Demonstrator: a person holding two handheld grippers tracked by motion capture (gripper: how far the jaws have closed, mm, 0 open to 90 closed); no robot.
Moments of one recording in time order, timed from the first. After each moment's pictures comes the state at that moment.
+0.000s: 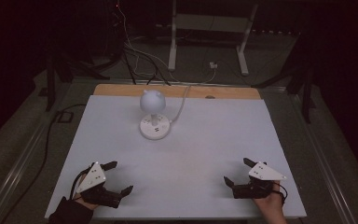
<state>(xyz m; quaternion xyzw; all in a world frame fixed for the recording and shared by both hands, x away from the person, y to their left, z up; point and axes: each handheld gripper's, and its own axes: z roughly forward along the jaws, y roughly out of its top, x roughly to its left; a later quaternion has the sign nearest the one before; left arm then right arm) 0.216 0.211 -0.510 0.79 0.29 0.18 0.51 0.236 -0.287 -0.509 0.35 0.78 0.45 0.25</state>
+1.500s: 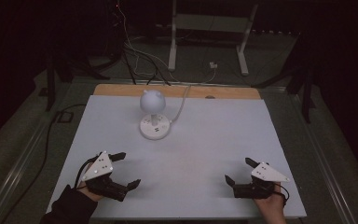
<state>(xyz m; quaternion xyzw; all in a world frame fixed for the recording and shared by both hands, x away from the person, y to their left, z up) 0.232 0.188 -0.464 0.80 0.25 0.16 0.52 0.232 -0.288 -0.505 0.36 0.76 0.47 0.26</state>
